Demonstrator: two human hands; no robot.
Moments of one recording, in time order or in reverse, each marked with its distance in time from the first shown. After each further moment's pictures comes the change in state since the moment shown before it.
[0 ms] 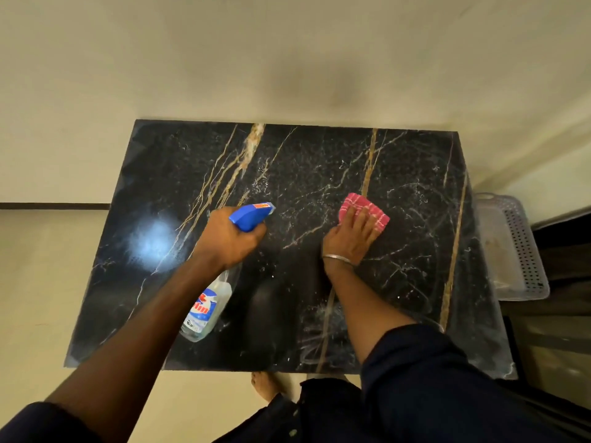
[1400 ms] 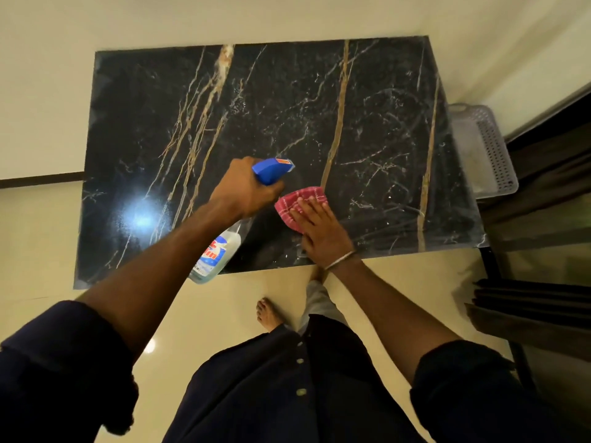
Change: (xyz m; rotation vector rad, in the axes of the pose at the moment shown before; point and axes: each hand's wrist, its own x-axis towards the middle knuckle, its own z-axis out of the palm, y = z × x) left_hand -0.082 -0.019 0.055 0.132 -0.168 0.162; right_hand -0.180 0.084 -0.003 -0.032 -0.213 -0.758
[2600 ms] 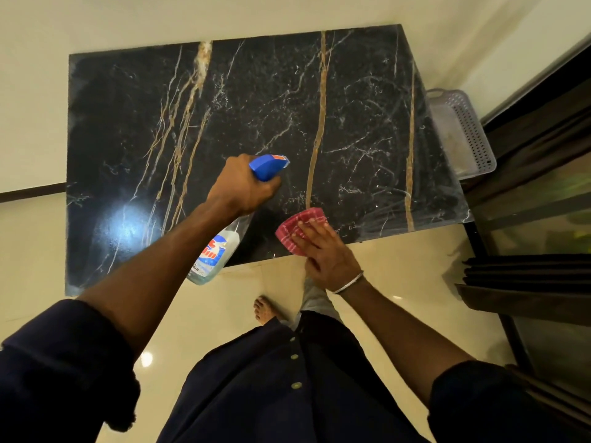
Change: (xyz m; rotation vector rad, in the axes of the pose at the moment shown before) left_hand -0.016 0.011 0.008 -0.021 -0.029 0.059; right_hand -0.078 -0.019 0.014 0.059 0.086 0.026
